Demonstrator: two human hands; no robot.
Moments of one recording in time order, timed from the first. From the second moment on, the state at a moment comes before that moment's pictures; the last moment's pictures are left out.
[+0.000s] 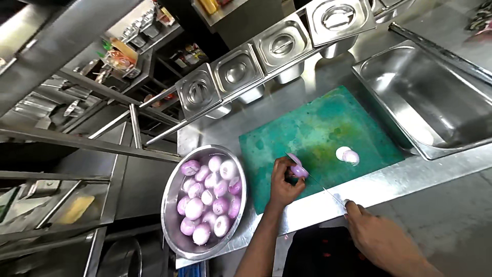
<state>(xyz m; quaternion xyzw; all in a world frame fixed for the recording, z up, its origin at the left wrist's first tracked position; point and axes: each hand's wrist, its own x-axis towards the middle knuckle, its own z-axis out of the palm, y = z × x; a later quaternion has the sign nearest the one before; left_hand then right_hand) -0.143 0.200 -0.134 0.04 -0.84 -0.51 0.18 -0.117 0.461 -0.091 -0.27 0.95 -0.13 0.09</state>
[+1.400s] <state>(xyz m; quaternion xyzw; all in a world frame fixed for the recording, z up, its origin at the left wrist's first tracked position) -0.142 0.188 -0.141 0.02 -0.83 -0.49 0.26 -0.137 0.476 -0.096 -0.30 0.94 -0.09 0.16</state>
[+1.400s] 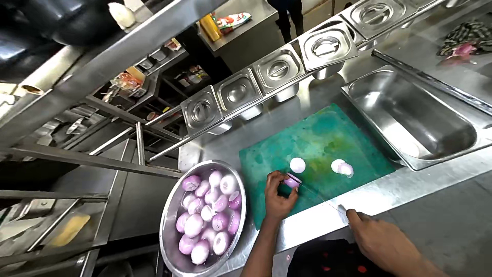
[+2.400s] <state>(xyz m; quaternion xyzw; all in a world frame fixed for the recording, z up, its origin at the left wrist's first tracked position) -0.143 0.178 -0.143 0.06 -0.77 -0.60 0.22 -0.142 0.457 -0.093 -0.25 0.90 -0.14 0.34</state>
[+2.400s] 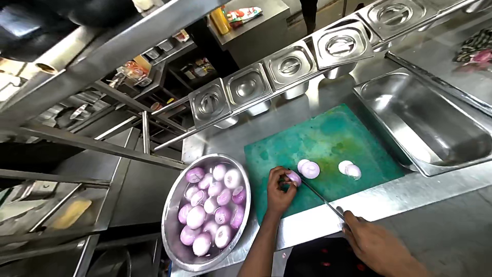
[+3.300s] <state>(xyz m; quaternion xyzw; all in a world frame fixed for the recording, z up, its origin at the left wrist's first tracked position) -0.144 0.178 -0.142 0.05 -0.82 -0.53 0.21 -0.145 0.425 -0.071 -0.28 0.93 -0.10 0.23</state>
